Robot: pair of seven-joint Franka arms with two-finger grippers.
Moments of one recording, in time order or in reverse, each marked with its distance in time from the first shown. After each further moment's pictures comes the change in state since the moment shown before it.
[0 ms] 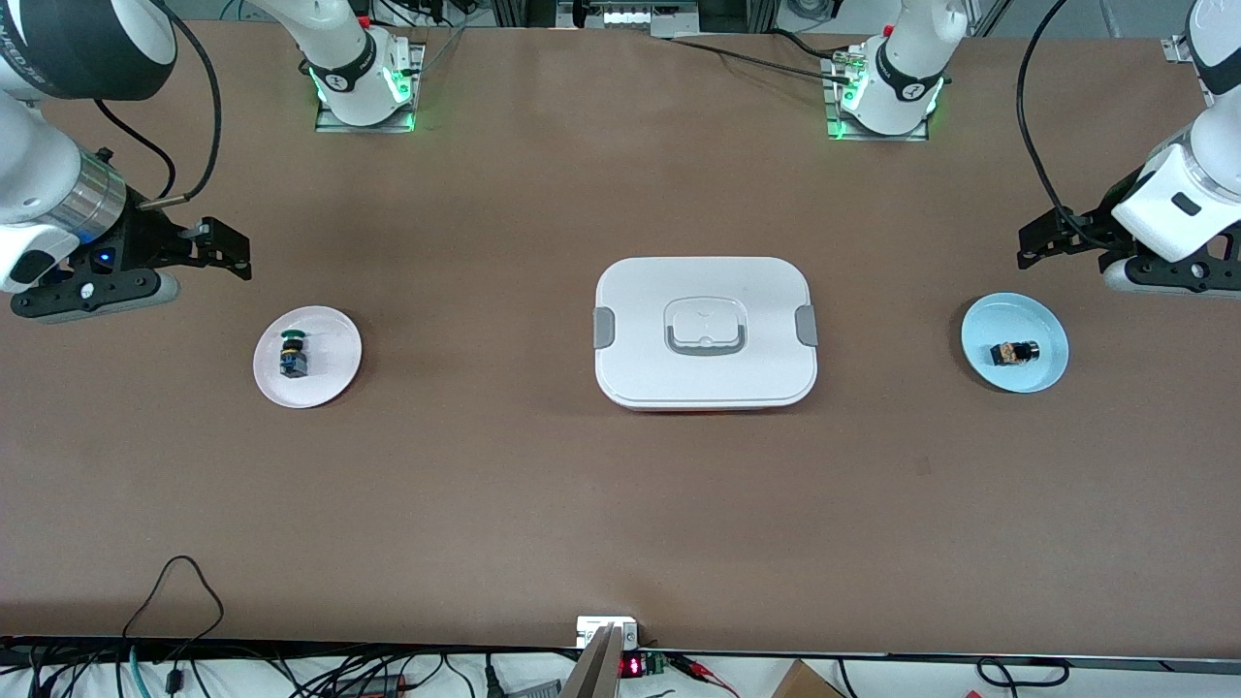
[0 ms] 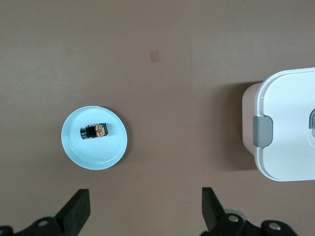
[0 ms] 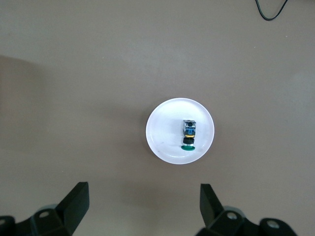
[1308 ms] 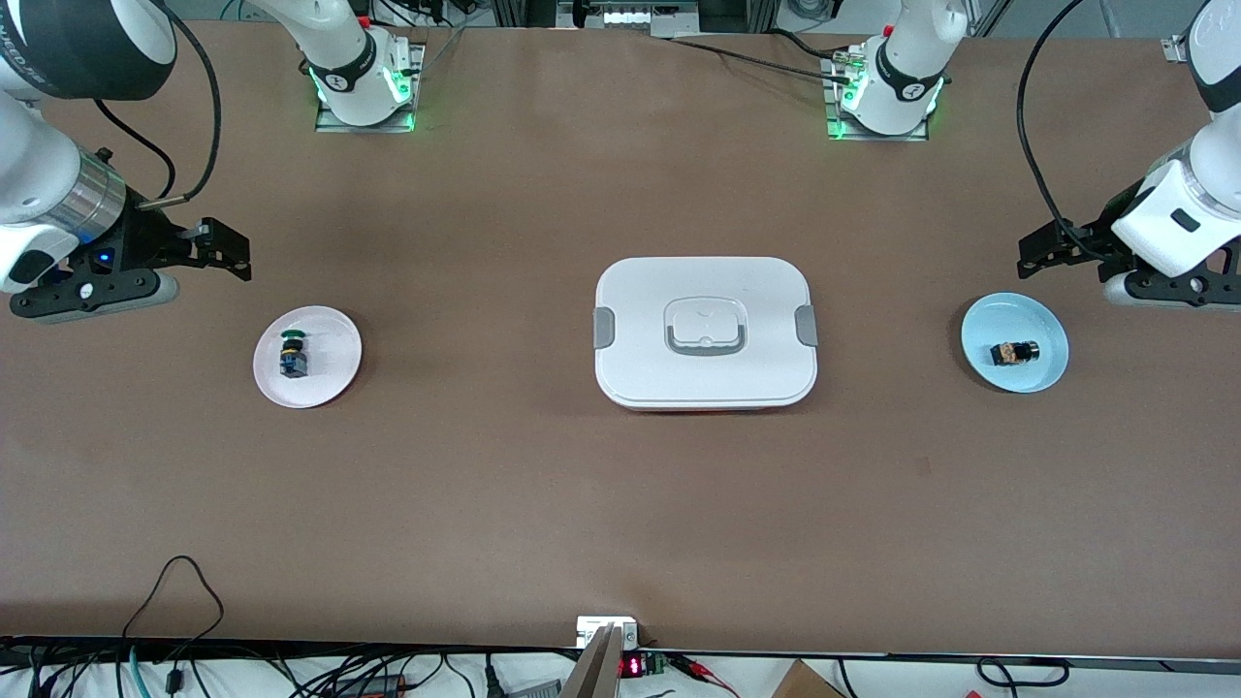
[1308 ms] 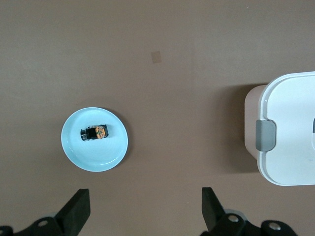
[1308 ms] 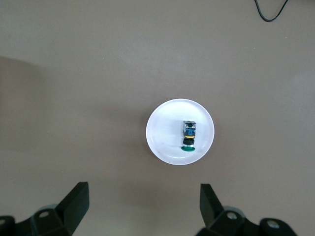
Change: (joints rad) left arm 0.001 0.038 0.006 0.025 0.000 -0.001 -0.001; right arm 0.000 0.000 0.000 0.000 0.001 0.003 0.000
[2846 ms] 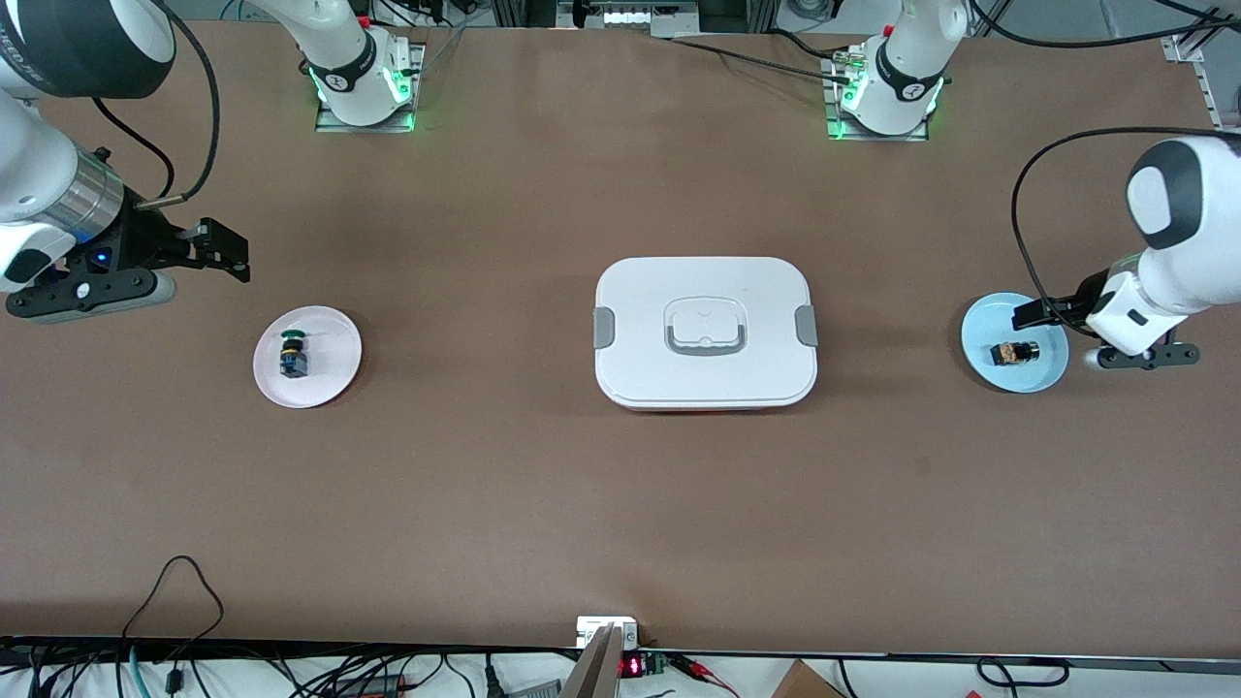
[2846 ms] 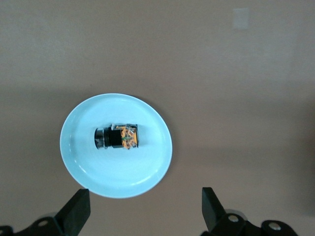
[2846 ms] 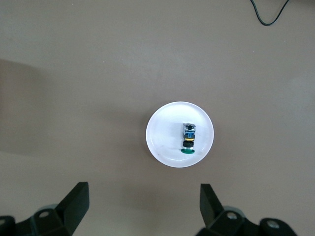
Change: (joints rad) left arm 0.206 0.168 0.013 -0.359 0.004 0.472 0.104; right arm 0.000 0.000 0.000 0.003 0.001 0.010 0.000
